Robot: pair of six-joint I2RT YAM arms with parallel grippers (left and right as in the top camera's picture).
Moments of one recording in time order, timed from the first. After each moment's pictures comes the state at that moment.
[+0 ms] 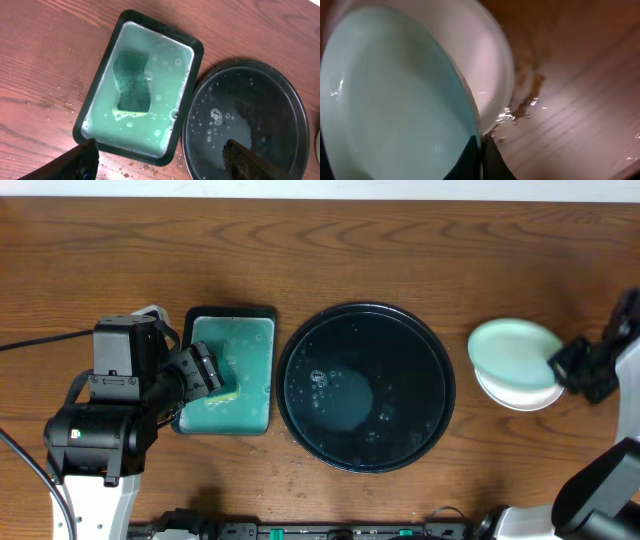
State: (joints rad) left arm -0.07 1.01 1.21 -1.14 0.05 -0.43; right arm -0.50 1.62 1.24 -1.06 -0.03 0.50
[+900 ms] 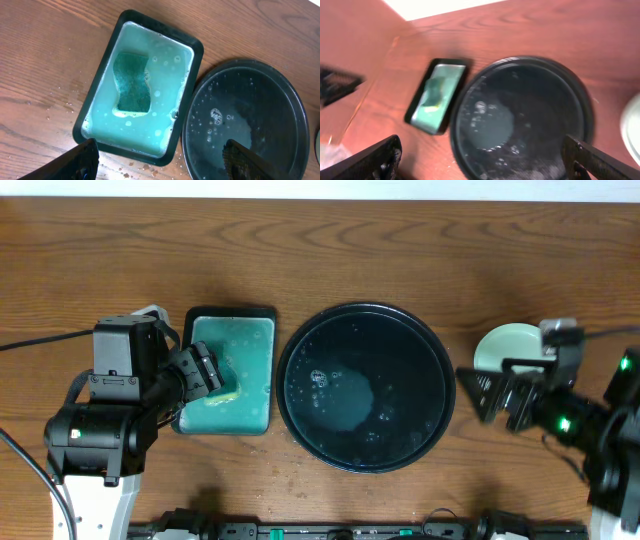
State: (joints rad) left arm -0.07 1.01 1.21 -1.14 0.05 -0.43; right arm -0.24 0.88 1.19 -1.12 -0.78 0.00
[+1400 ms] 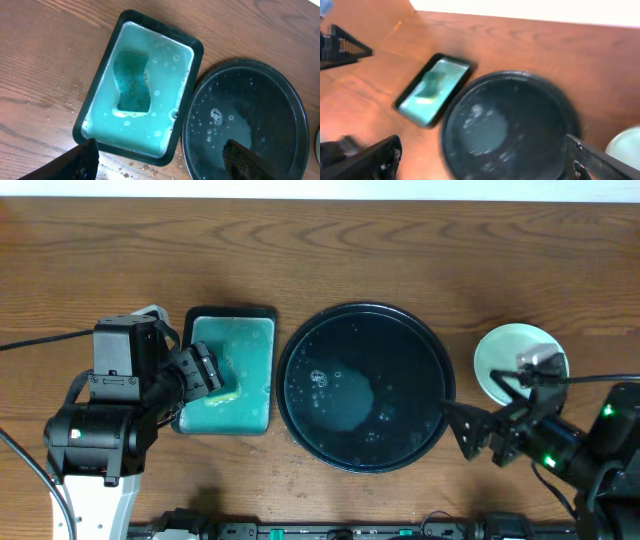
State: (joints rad) left arm -0.07 1.01 1.21 -1.14 0.05 -0.43; right arm -0.02 0.73 1.17 -1.05 -0.62 -0.04
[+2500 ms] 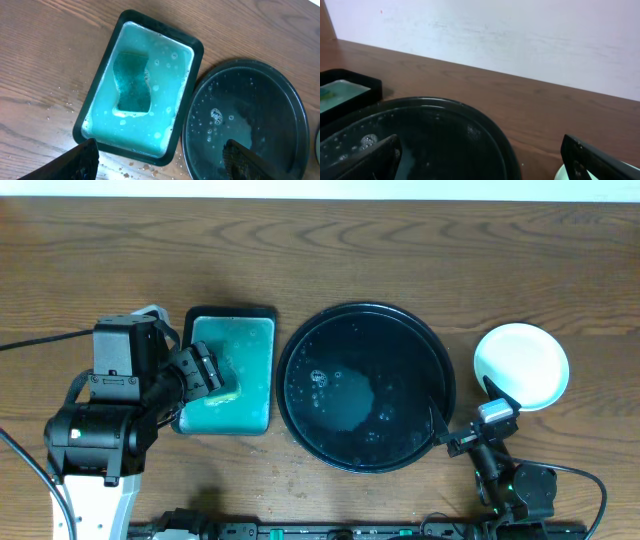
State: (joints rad) left arm -0.07 1.01 1.21 -1.14 0.05 -0.43; right arm 0.08 0.01 0.01 -0.05 -0.25 -0.06
